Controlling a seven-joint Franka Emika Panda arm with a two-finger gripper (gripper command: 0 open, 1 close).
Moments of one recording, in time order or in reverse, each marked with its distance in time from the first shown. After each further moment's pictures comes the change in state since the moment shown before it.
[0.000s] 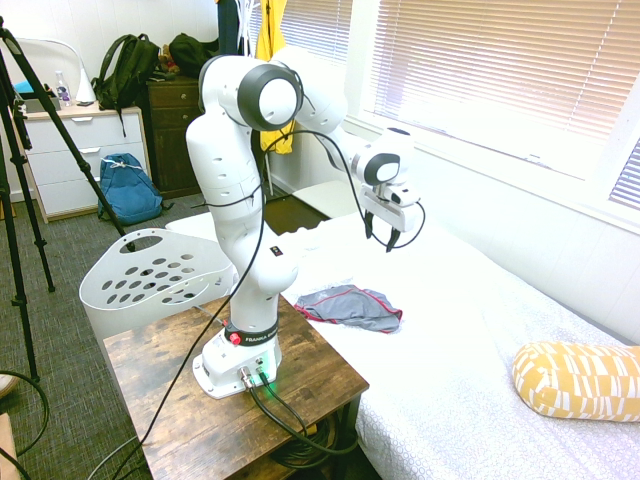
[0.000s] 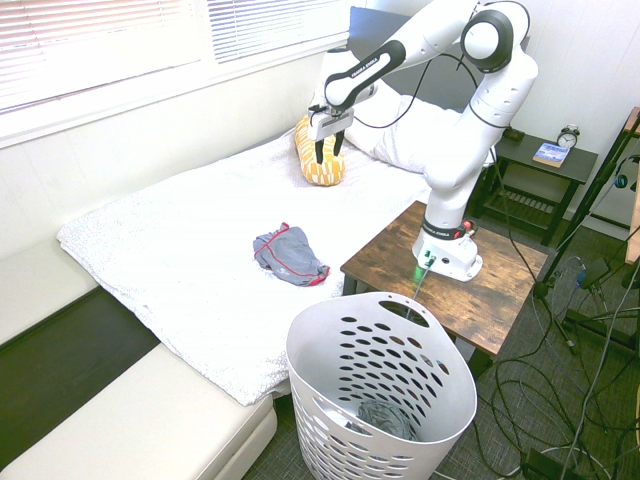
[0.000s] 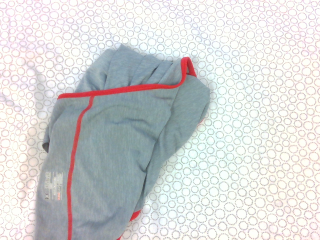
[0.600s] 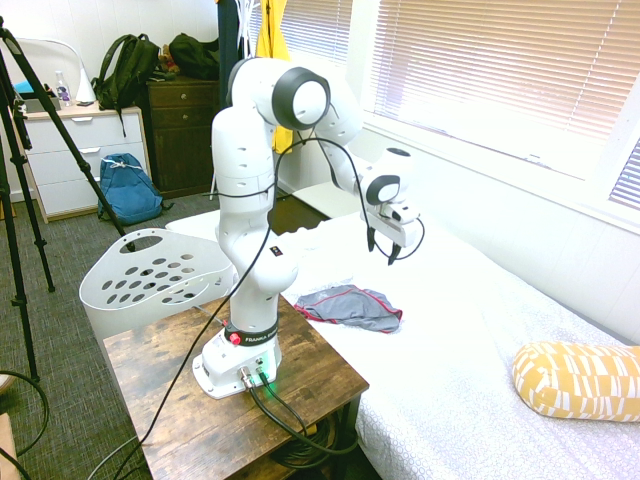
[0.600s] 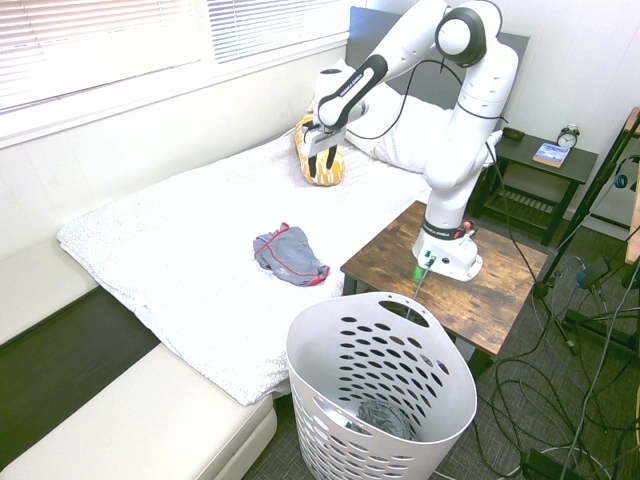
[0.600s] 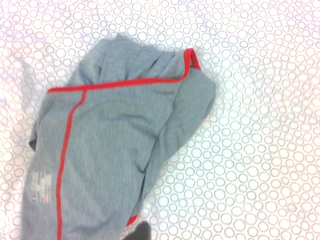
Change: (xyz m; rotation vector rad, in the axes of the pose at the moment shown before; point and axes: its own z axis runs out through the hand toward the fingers) arm 0.016 -0.023 0.093 0.024 0.013 -0.004
